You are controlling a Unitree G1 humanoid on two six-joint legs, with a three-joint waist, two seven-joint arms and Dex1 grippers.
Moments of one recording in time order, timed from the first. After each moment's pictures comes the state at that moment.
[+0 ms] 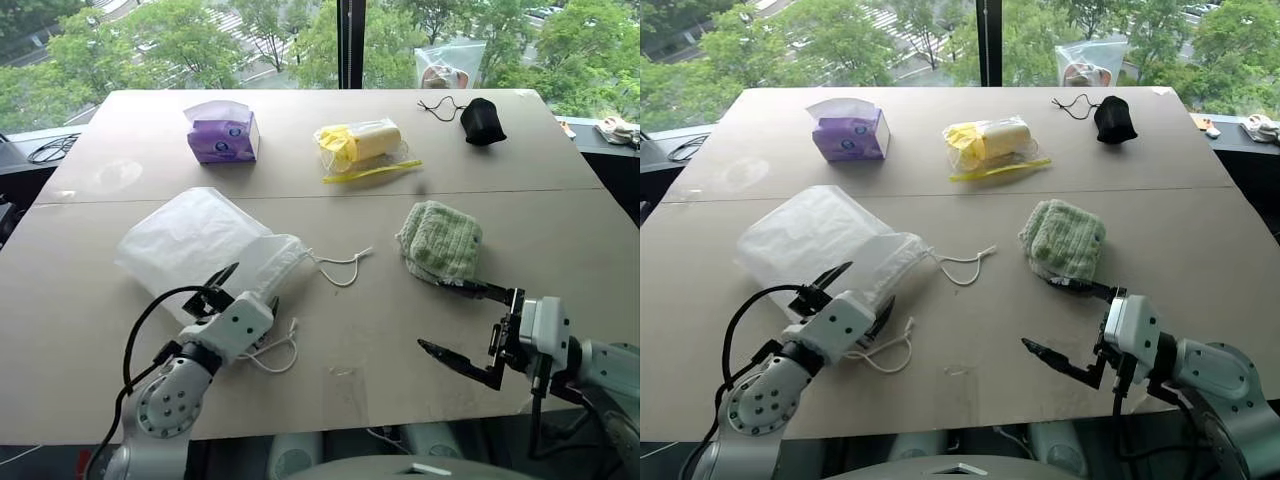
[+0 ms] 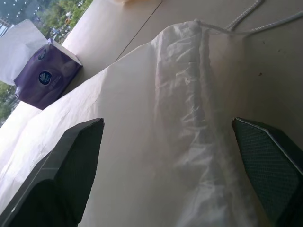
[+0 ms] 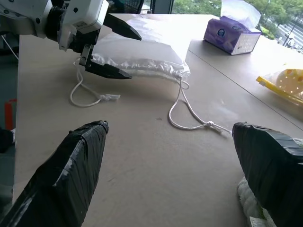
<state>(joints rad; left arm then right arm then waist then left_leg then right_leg) 0.38 0.43 0.09 -0.67 0.39 0.22 -0.43 0.27 -0.68 -0.06 -0.65 0.48 0.10 0.89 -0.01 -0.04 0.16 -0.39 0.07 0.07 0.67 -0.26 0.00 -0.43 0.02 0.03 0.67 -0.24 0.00</state>
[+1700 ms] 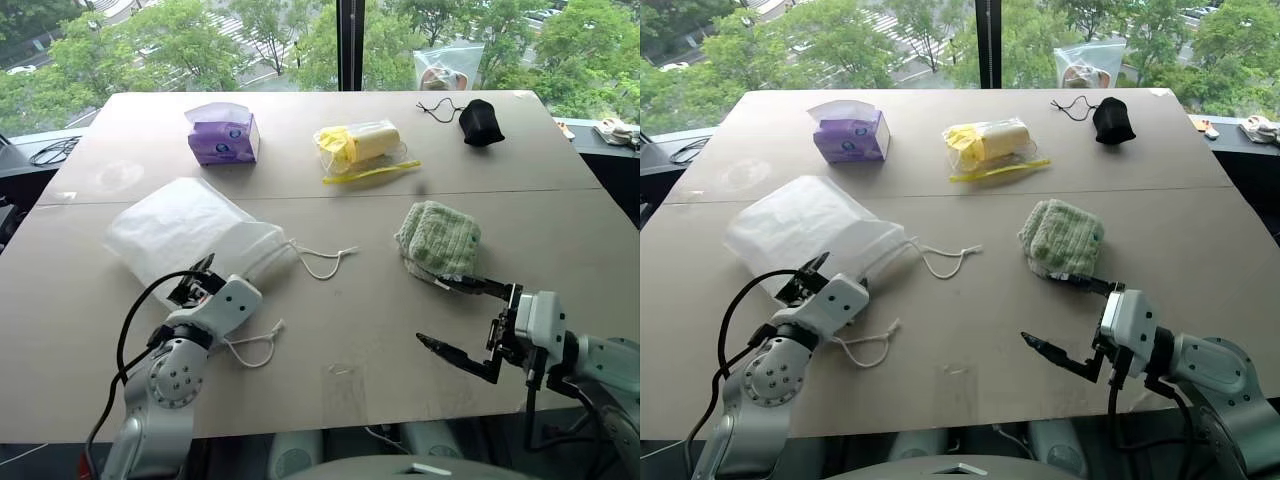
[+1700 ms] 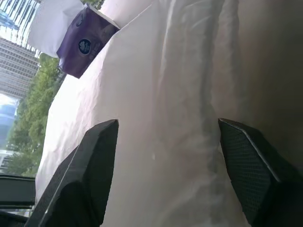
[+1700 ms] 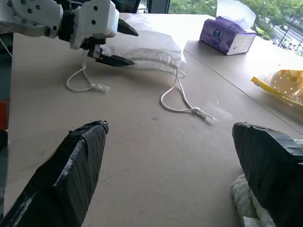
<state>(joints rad) 0.25 0.46 0.06 -0.49 0.56 0.29 -0.28 0.25 -0.67 -0.05 -0.65 0.47 0.11 0.87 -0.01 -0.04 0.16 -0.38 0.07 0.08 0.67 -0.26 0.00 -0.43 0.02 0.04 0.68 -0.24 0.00</state>
